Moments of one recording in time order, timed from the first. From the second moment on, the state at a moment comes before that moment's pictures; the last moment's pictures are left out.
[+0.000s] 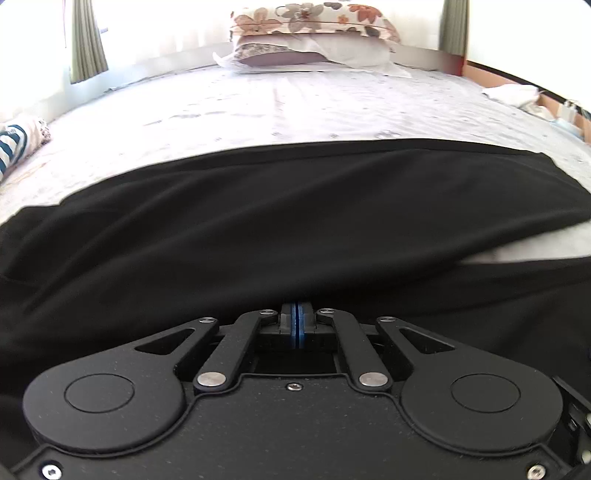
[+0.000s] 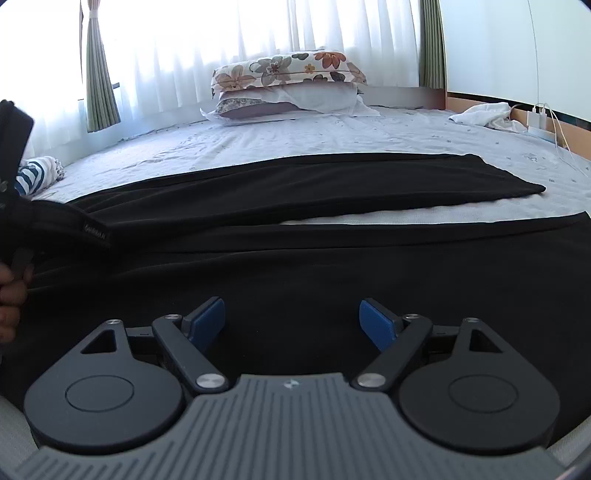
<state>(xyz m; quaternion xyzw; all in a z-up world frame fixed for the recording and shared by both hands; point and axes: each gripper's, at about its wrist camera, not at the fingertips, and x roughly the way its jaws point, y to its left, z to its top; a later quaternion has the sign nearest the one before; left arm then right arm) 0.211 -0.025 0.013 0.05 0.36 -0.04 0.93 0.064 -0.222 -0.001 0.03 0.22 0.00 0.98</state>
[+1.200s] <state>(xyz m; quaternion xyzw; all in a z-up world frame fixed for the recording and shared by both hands) 0.219 -0.066 0.004 0.08 0.34 -0.11 0.93 0.179 -0.285 0.034 0.05 0.35 -0.02 0.94</state>
